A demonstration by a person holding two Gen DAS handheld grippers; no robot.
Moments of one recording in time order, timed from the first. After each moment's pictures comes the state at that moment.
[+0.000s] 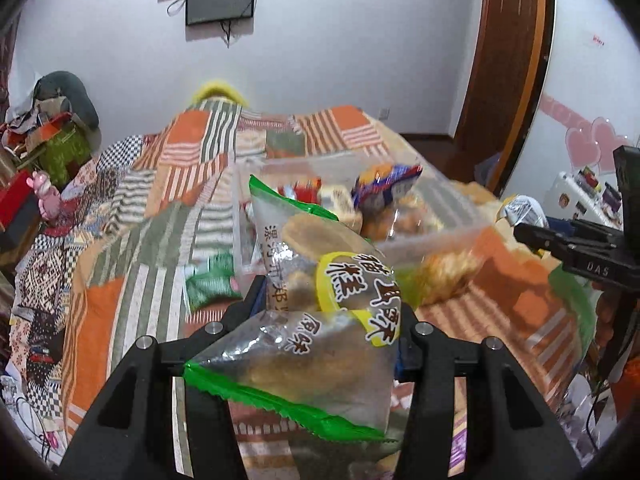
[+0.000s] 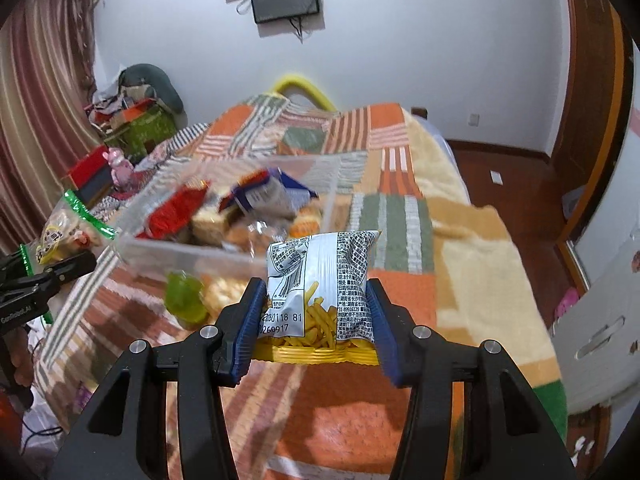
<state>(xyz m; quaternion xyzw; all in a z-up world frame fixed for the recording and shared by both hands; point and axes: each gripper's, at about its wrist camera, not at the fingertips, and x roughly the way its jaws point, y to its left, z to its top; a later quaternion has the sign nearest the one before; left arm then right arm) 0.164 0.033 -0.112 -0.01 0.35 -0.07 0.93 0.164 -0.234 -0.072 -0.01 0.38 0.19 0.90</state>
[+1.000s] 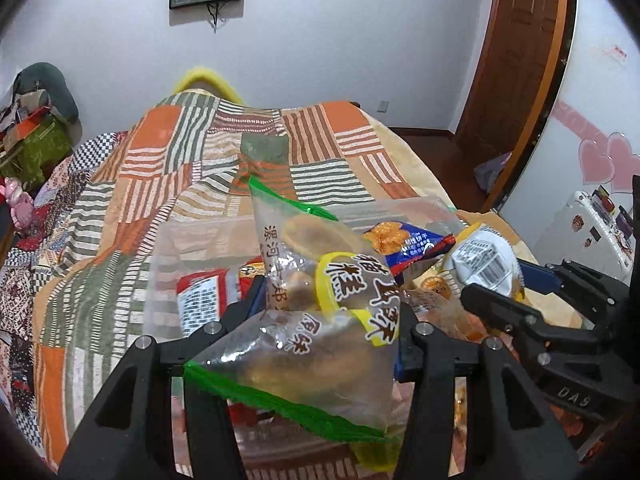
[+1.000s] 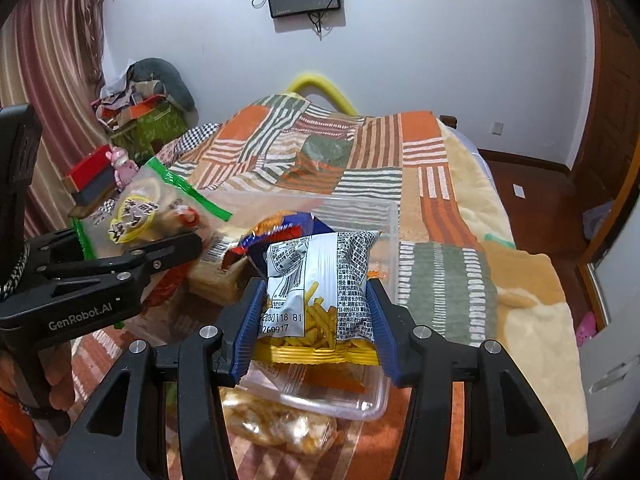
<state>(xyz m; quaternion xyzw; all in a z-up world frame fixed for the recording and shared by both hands) 0.303 -0.003 -0.131 -0.03 0.39 -0.08 0.92 0.233 -0.176 -0.094 -0.02 0.39 0.22 0.90</state>
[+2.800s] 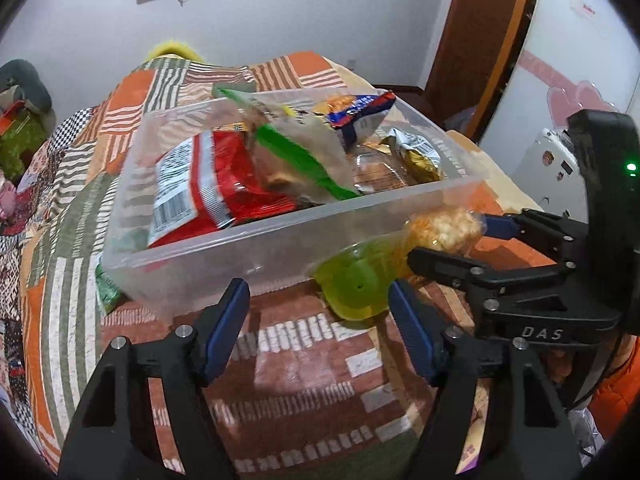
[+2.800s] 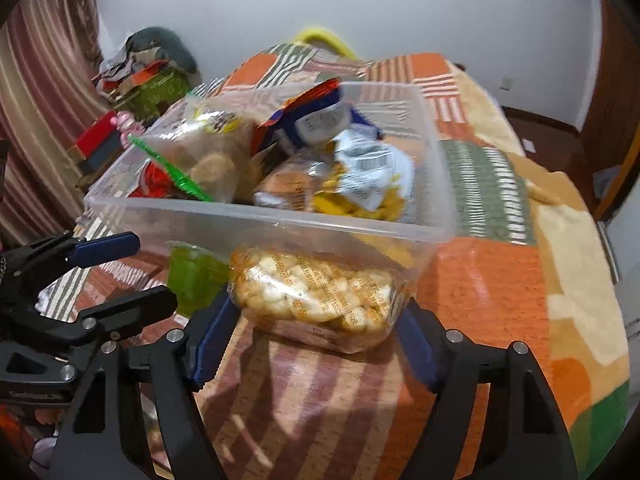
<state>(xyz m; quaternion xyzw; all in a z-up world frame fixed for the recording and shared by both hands) 0.215 -0.010 -0.172 0.00 0.44 -0.13 0.89 0.188 -0.173 -0.130 -0.01 0.45 0.21 0.87</state>
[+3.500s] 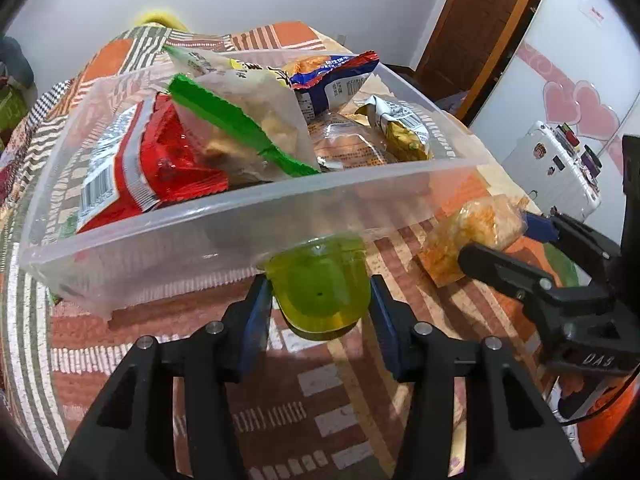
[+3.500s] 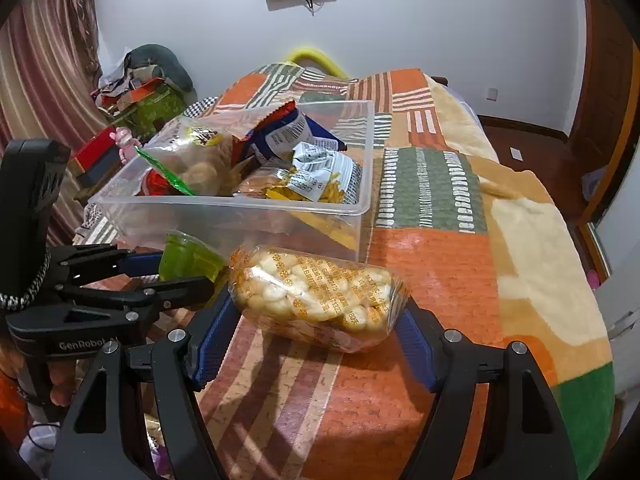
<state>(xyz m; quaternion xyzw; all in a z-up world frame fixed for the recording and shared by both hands) 0.229 -0.035 -0.193 -0.02 0.48 -0.15 0.86 0.172 -0.207 -0.119 0.00 0.43 0.21 0.88</state>
